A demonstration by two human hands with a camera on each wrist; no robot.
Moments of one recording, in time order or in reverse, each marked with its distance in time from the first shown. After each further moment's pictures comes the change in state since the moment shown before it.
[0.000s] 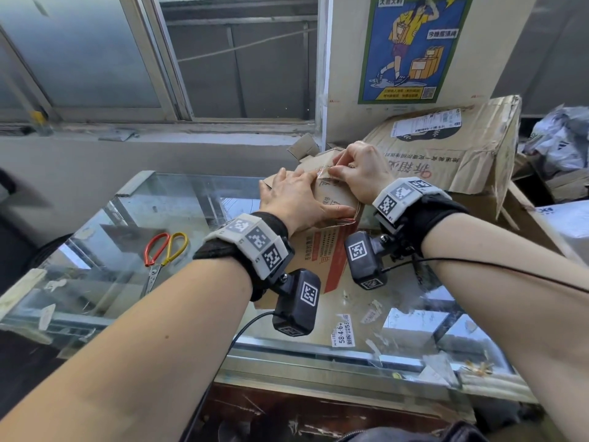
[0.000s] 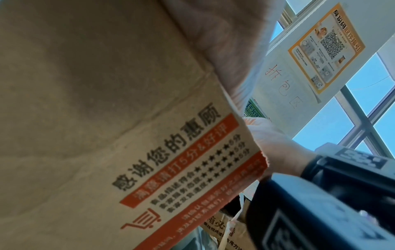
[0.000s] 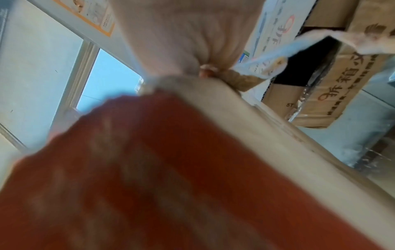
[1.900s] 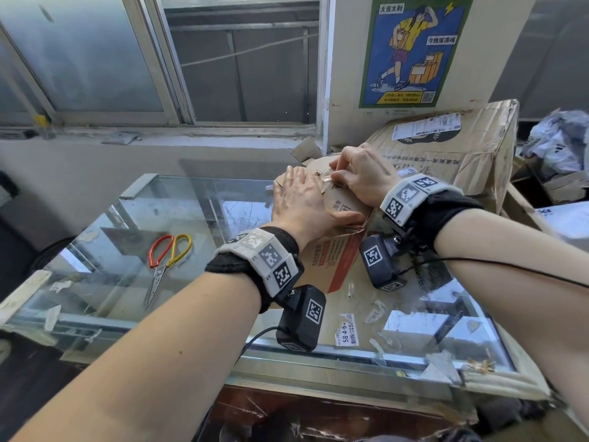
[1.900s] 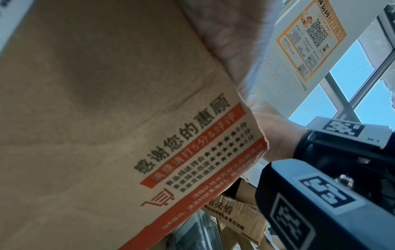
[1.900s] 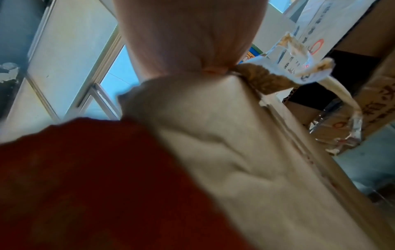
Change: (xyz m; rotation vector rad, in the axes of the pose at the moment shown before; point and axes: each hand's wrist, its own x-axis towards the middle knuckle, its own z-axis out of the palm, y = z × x) left_hand -0.014 0.008 0.006 -0.025 0.052 -0.008; right_hand -0.007 -0.010 -0.010 -0.134 -0.144 -0.086
